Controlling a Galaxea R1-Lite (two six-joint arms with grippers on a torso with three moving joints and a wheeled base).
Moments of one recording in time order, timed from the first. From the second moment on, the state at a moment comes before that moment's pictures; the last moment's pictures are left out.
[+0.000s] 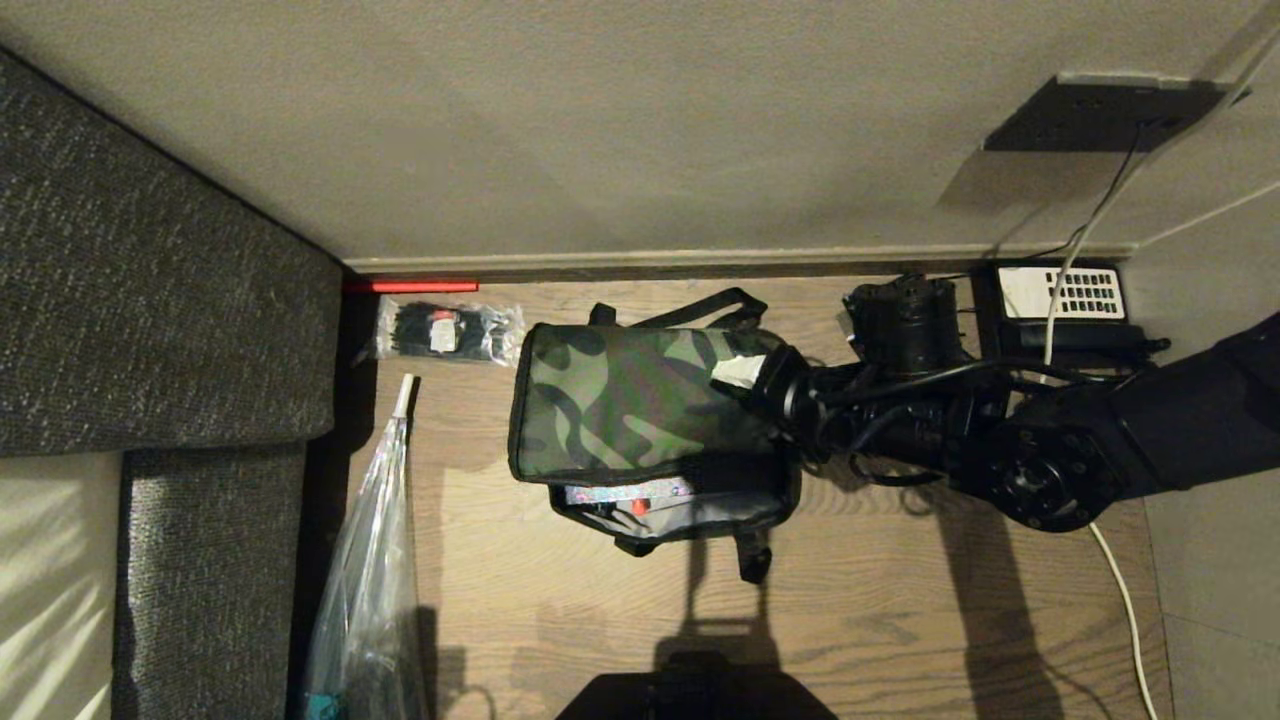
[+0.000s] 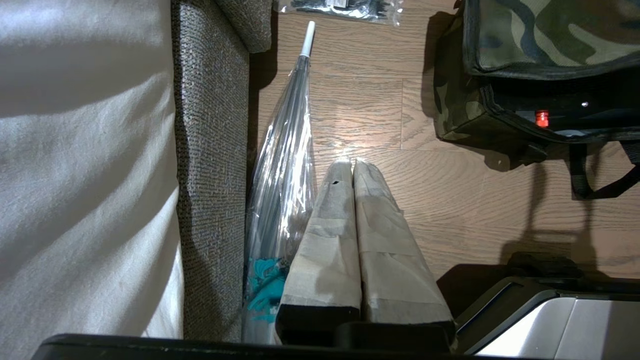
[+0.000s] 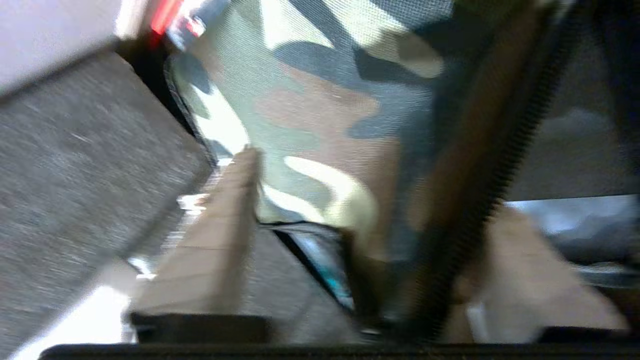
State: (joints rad) left arm 0.00 0.00 0.00 0.00 0.00 0.00; right arm 0.55 1.94 -1.07 -0.57 0.08 0.93
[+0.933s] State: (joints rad) left arm 0.00 0.00 0.00 0.00 0.00 0.00; right arm 0.51 1.89 -1.10 -0.67 0.08 0.80
